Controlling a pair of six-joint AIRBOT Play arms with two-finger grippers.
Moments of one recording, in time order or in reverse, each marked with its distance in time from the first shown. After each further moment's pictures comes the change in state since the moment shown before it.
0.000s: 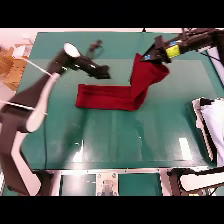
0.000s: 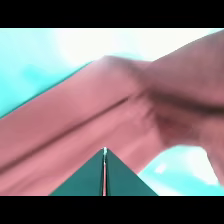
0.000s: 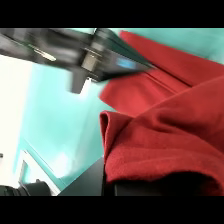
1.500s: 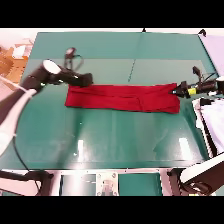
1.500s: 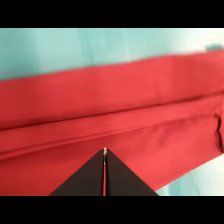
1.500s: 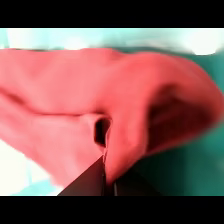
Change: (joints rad) left arm -0.055 0.328 -0.670 -0.018 0.537 -0.023; right arm -0.592 -0.297 -0.290 -0.001 0.024 -0.491
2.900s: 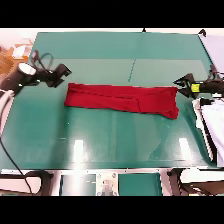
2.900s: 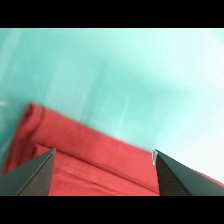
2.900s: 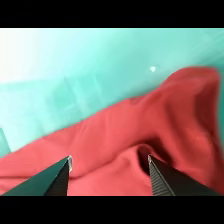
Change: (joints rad) left arm 0.338 0.095 -0.063 0.022 0.061 -0.293; right arm 0.006 0.356 -0.360 -0.005 -0.426 0.308
